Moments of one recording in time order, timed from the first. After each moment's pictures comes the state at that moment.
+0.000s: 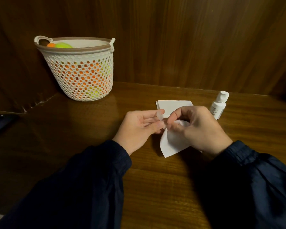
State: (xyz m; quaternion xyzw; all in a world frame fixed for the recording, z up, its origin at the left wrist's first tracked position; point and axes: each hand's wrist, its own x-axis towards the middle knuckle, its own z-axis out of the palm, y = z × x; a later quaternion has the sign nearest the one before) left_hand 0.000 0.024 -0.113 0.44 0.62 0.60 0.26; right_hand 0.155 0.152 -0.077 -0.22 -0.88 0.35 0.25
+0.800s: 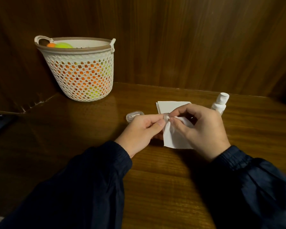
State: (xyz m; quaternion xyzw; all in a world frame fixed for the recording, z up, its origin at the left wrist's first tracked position) left_hand 0.002 0.028 -0.119 0.47 0.60 0.57 0.32; right_hand 0.160 0.146 -0.084 -0.20 -0.88 0.22 0.38
